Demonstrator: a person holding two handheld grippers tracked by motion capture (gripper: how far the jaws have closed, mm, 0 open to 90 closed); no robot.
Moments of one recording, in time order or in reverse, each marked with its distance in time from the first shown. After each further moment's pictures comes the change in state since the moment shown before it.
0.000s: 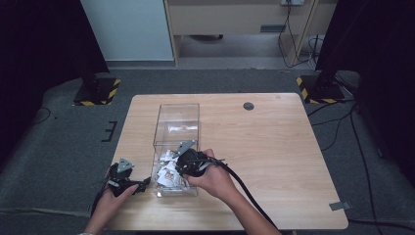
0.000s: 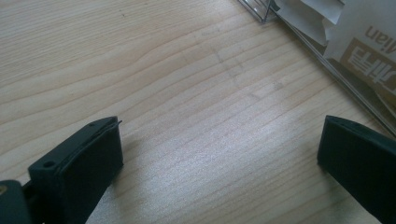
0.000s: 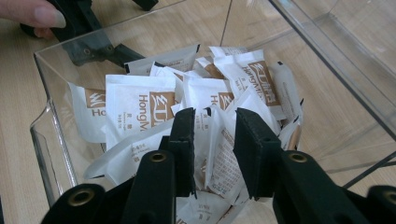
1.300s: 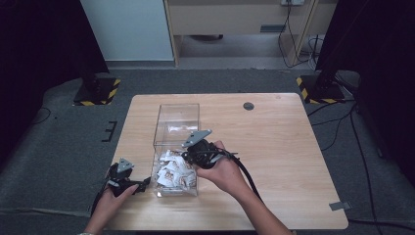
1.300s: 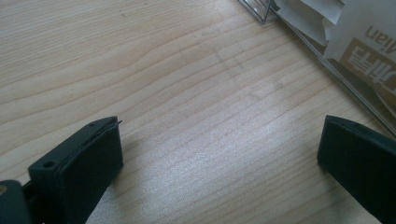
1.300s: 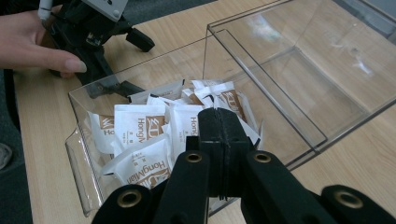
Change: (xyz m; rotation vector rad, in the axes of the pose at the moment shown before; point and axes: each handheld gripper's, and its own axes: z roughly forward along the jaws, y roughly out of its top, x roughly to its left) left arm 0.000 0.000 0.000 0.000 0.000 -0.001; right arm -0.018 0.006 -0.046 -0.113 0.008 0.050
